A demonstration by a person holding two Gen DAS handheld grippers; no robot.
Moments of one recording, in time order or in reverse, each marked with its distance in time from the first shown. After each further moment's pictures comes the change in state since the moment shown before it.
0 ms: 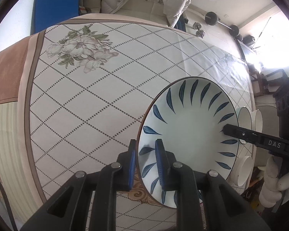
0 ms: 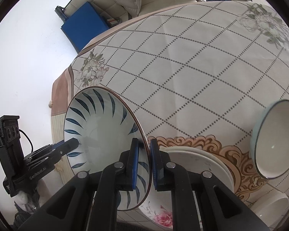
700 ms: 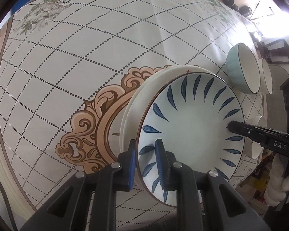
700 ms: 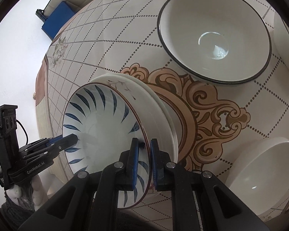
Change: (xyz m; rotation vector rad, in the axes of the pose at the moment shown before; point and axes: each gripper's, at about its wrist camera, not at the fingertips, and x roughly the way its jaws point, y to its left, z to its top) left arm 0.080 -0.075 -0.079 0.104 0.161 0.052; right arm 0.018 -0.112 -0.094 0.074 0.049 -0.052
